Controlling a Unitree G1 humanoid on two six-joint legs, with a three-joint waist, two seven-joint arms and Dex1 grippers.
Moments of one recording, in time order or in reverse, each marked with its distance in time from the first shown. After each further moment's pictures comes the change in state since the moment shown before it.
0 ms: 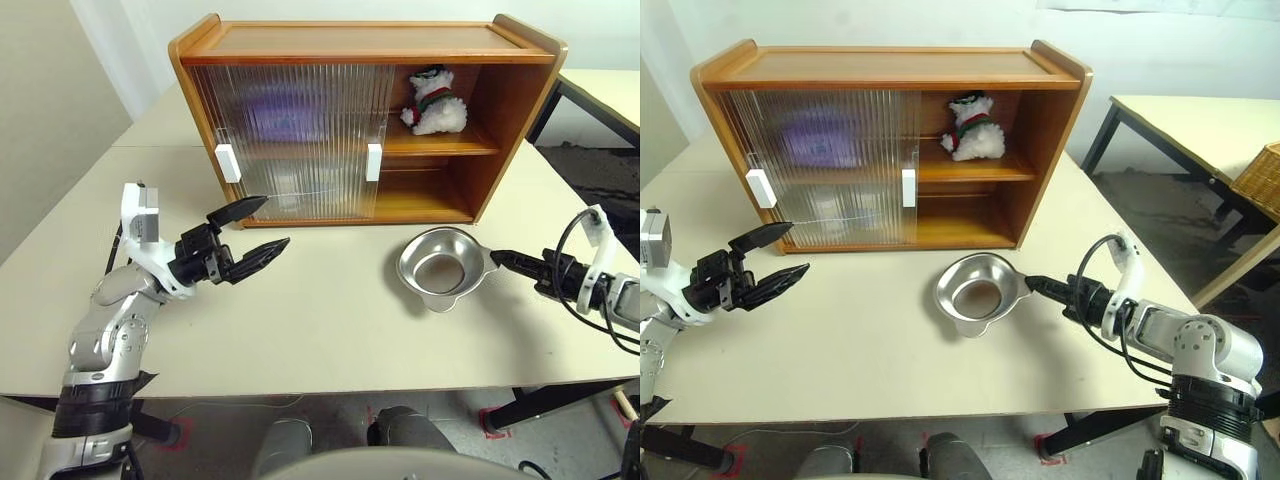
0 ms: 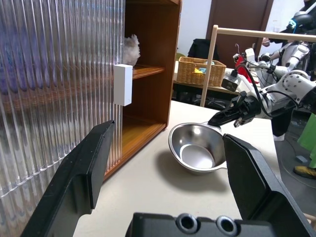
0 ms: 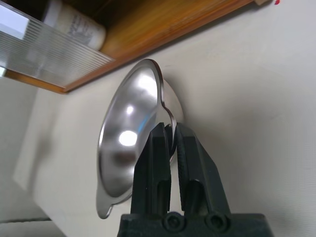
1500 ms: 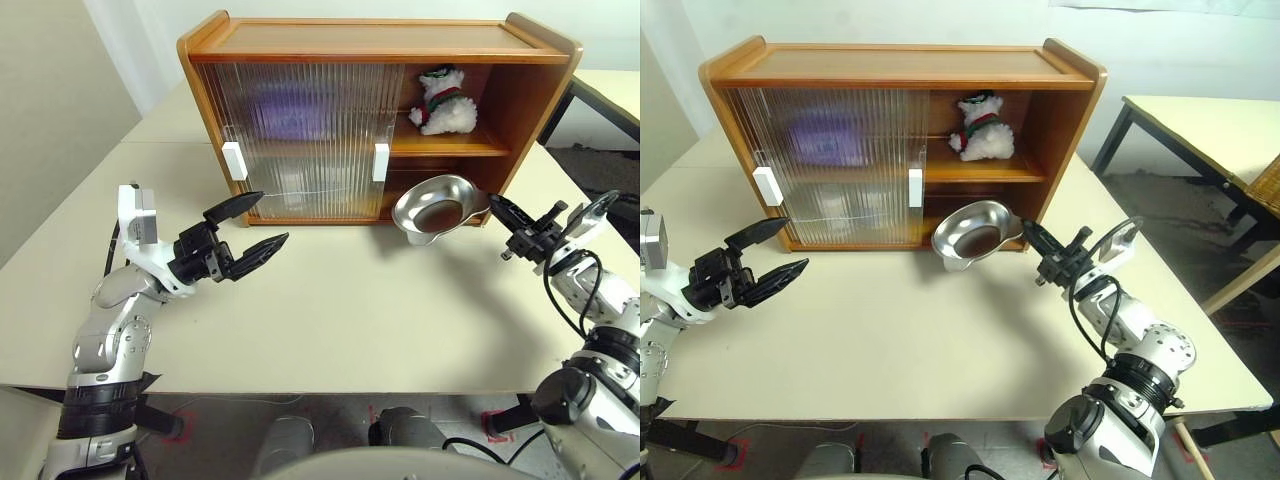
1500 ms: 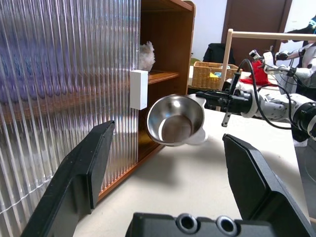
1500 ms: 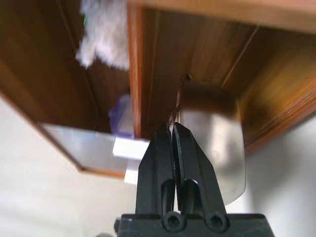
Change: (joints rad) left arm 0.002 -0.020 0.006 0.002 0.024 -0.052 0.022; right arm -0.229 0.361 -0.444 0.252 0.446 -0.058 -0.511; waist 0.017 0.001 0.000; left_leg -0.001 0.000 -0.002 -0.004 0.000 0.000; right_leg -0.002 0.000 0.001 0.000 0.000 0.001
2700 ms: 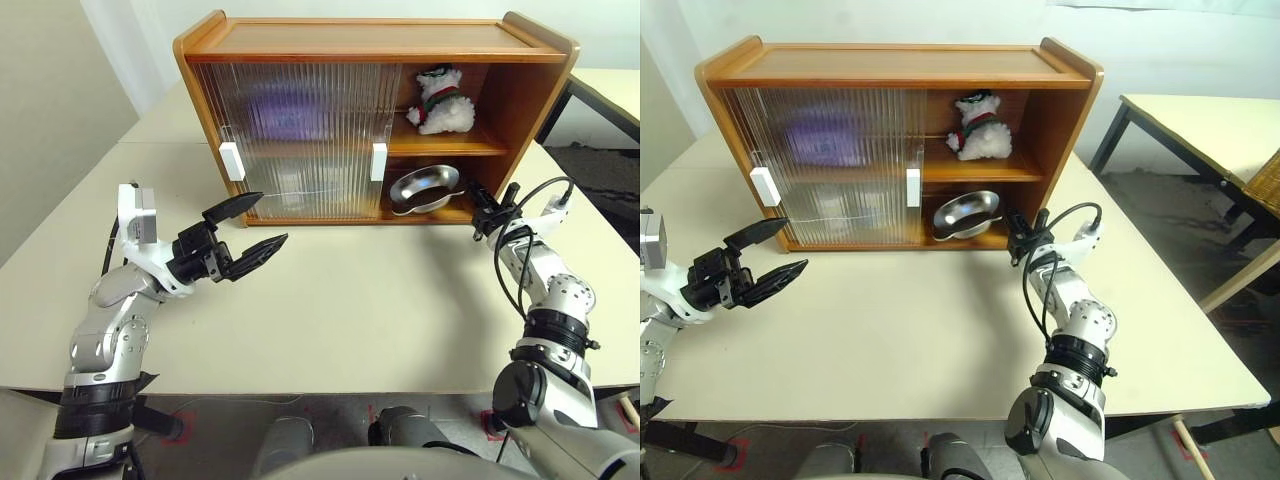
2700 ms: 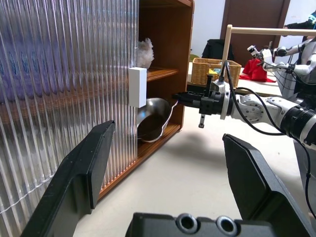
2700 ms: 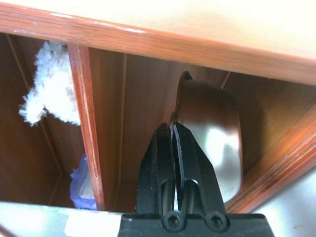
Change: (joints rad) left arm 0.000 0.013 0.000 0.000 0.002 0.003 -0.002; right arm -0.048 0.172 0.223 -0.028 -0.073 -0.524 -0.101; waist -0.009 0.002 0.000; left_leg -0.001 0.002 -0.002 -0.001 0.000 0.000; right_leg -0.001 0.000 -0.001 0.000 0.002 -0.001
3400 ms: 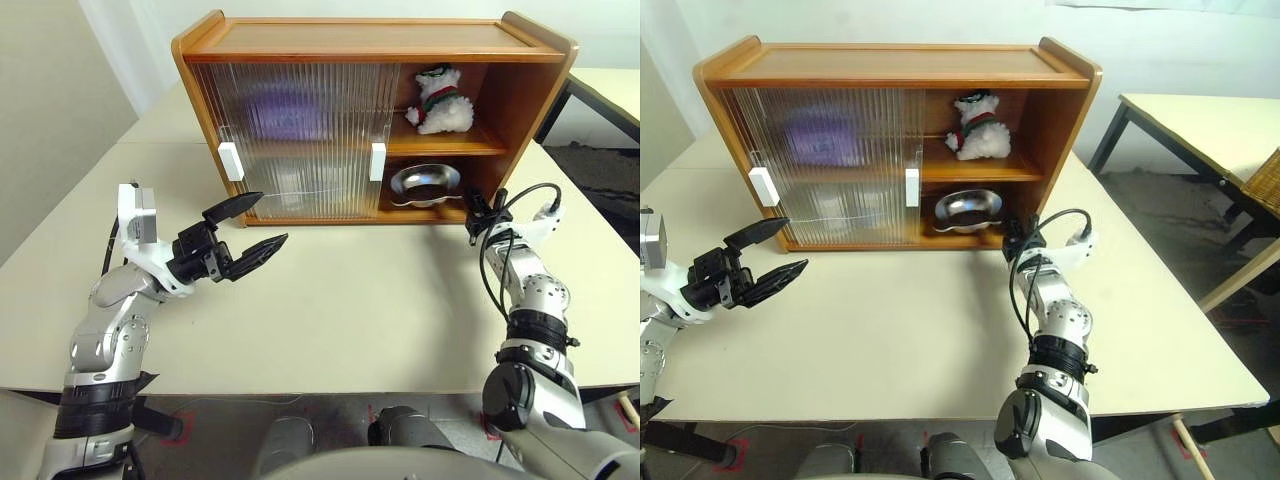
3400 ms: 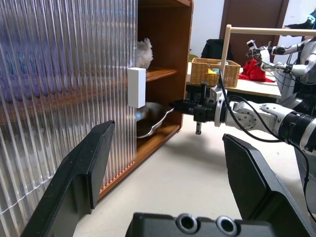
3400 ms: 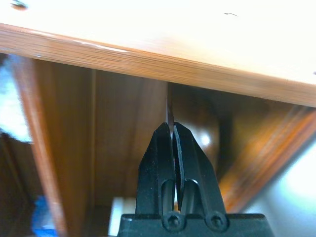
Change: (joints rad) left arm -0.001 0.000 0.000 0.000 0.000 0.000 -0.002; right arm 0.000 0.027 0.053 0.076 -0.108 -0.191 0.028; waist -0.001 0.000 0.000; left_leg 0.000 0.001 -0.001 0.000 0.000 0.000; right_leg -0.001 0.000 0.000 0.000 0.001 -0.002
